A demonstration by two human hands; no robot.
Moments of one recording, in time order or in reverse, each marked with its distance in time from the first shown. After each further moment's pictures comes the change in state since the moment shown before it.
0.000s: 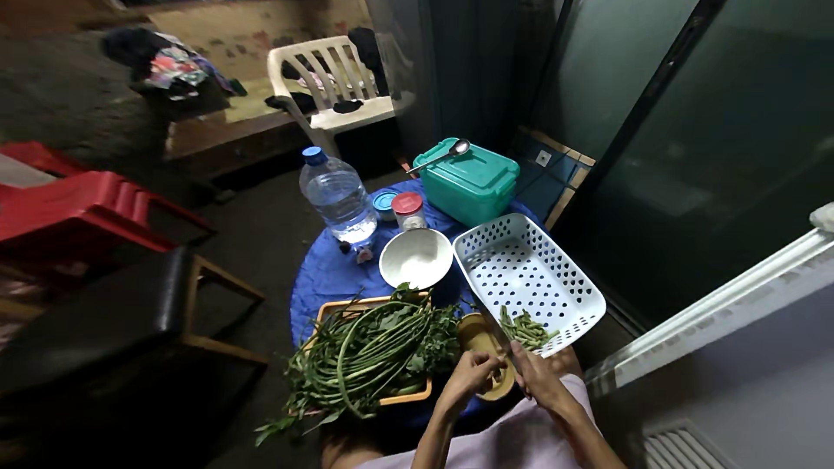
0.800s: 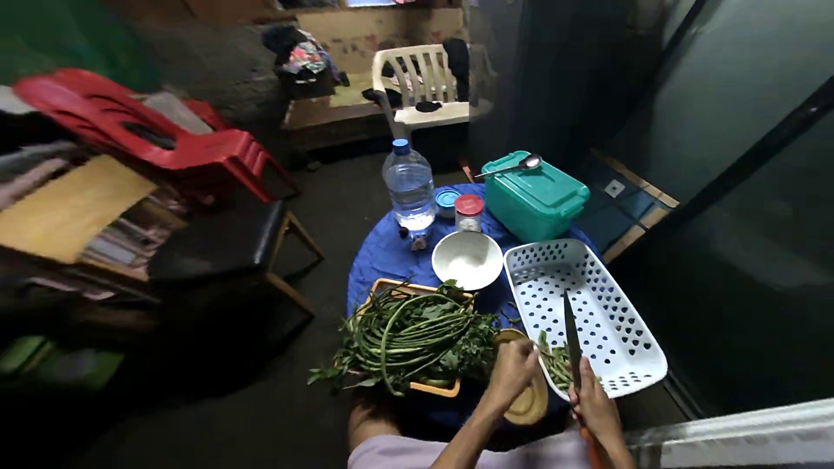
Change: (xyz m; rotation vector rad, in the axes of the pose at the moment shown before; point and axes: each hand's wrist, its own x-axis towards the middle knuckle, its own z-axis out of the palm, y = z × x) left_hand 0.029 0.024 0.004 0.379 0.379 0.220; right_hand 0.022 0.011 -0.014 0.090 0.308 0.110
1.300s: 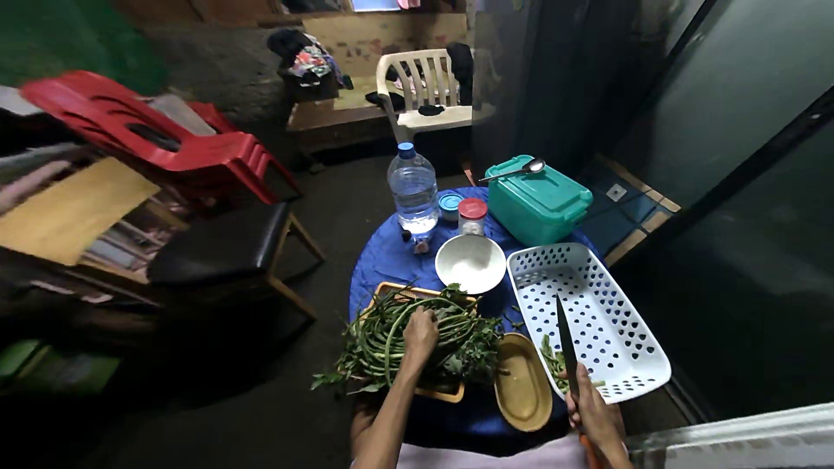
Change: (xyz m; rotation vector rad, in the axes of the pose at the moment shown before) left_hand 0.012 -0.078 -0.158 0.500 0.259 -0.377; right_hand -0.009 -0.002 0.010 0.142 -0.060 0.043
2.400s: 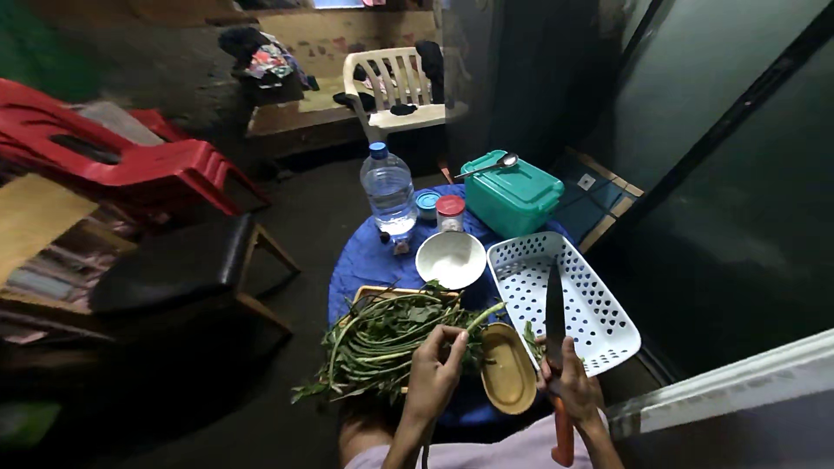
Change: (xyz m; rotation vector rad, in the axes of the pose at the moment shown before) left_hand -0.146 0.064 -0.027 -0.889 0.112 0.455; right_hand -0.031 -0.043 0.019 0.268 -0.102 -0.440
